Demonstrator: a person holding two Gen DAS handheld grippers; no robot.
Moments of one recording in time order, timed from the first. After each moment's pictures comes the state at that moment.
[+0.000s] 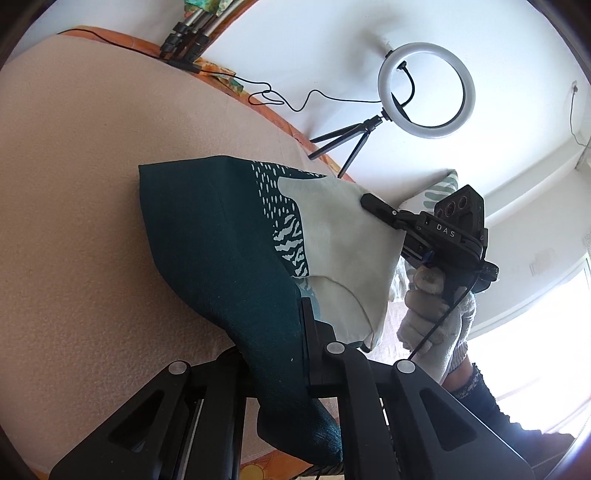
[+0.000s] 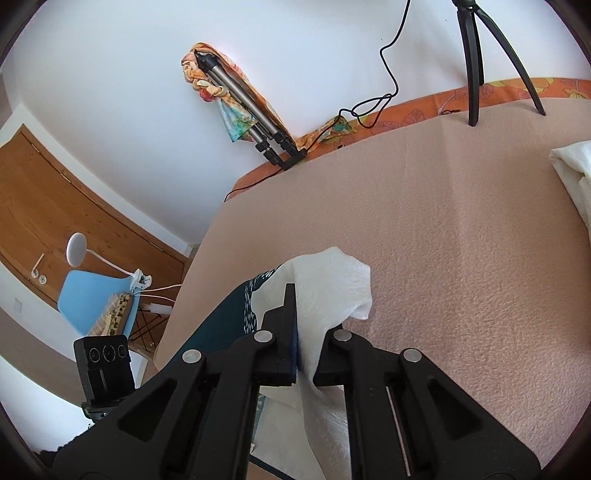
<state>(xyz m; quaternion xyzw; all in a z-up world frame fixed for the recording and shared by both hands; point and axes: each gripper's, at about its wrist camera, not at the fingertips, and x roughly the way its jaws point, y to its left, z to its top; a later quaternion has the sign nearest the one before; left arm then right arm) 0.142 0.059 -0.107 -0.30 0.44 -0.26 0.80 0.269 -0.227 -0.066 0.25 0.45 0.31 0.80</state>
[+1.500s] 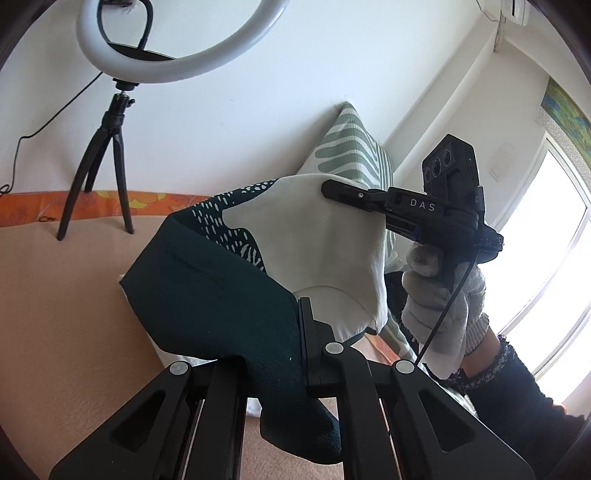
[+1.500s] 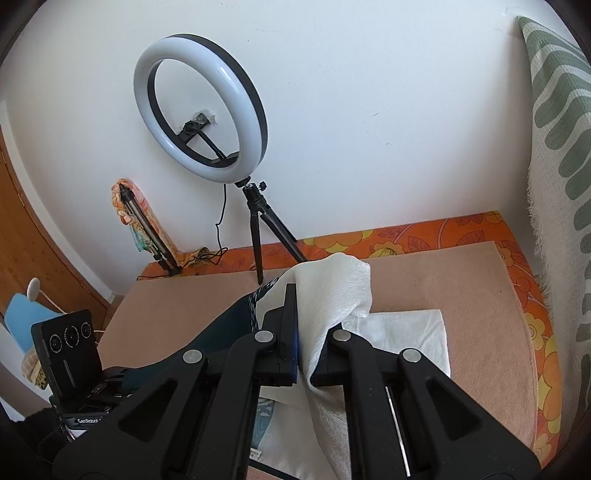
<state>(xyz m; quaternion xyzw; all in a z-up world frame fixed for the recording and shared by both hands) 0.265 -0.269 -0.024 -0.14 0.36 -0.44 0.81 0.301 -0.548 0.022 0.17 0.36 0.17 0.90</state>
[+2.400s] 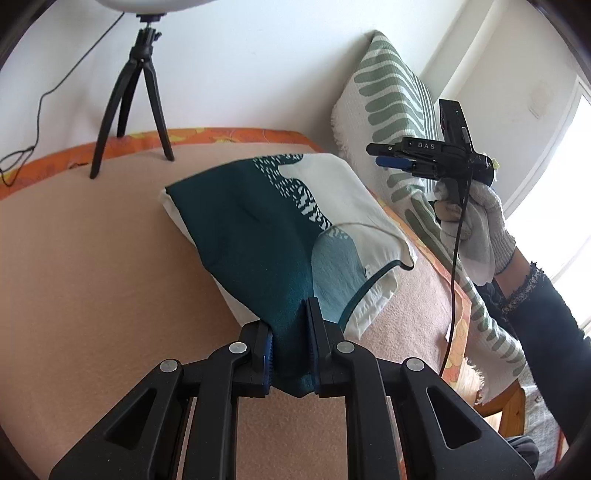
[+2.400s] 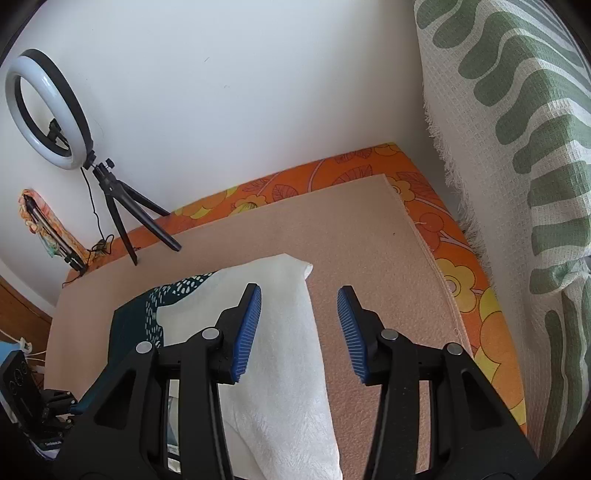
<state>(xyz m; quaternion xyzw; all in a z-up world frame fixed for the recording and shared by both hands) 0.249 -0.260 -0.075 -0.03 0.43 -0.38 0.82 0.316 -0.654 -0.079 0.19 0.43 0.04 0.88</state>
